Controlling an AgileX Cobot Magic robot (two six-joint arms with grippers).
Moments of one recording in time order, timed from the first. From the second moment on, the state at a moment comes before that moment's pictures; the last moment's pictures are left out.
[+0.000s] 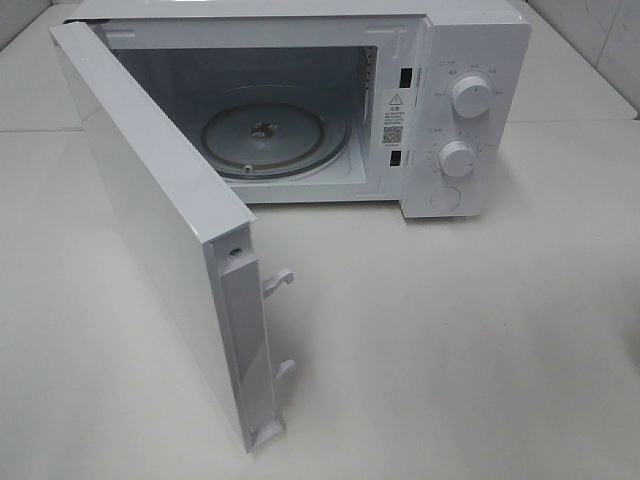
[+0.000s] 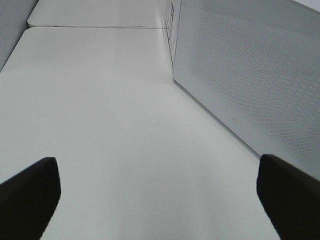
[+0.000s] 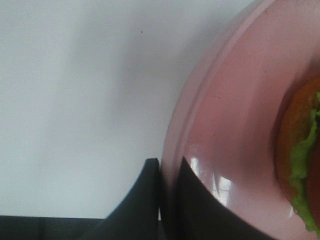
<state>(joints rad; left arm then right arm) 0.06 0.00 -0.50 -0.15 1.05 0.10 0.09 1.22 -0.49 -0.54 0.68 0.07</state>
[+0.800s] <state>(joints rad) 0.06 0.00 -0.50 -0.15 1.05 0.10 -0.04 1.62 -0.60 -0.60 0.37 0.26</state>
